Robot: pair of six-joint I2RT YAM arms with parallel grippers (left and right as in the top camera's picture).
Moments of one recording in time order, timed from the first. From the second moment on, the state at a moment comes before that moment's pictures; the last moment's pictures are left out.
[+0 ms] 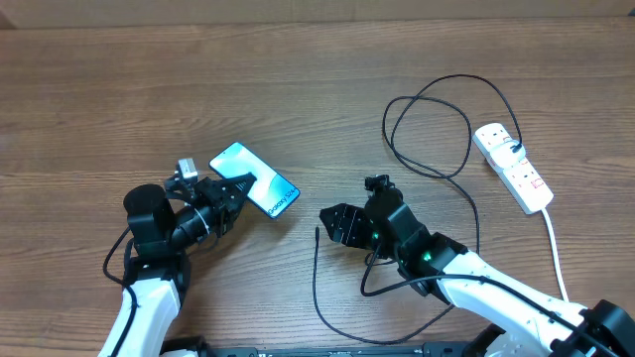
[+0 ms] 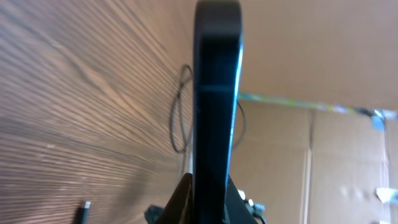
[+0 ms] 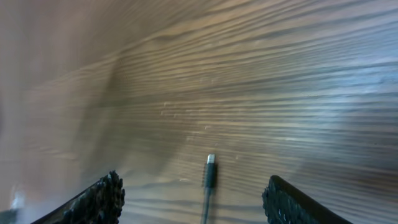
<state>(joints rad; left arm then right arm) 0.11 1.17 0.35 0.37 0.87 -1.23 0.72 1.36 0.56 0.03 -0.09 0.92</state>
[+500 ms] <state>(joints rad) 0.11 1.51 0.53 0.58 1.21 -1.40 0.78 1.36 0.65 -0.14 0.01 0.86</state>
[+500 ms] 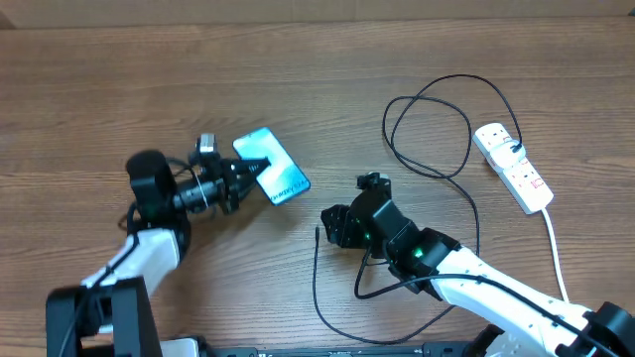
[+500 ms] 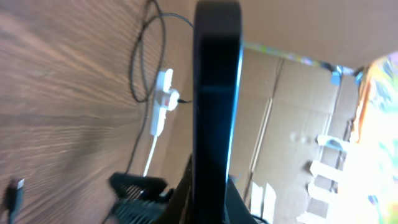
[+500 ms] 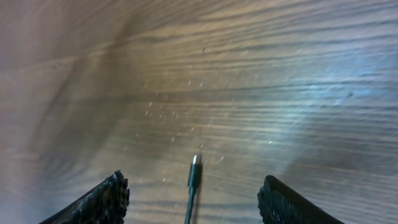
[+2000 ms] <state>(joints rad) 0.11 1.57 0.69 0.59 1.39 -1.42 0.95 1.74 0.84 -0.21 0.03 1.04</state>
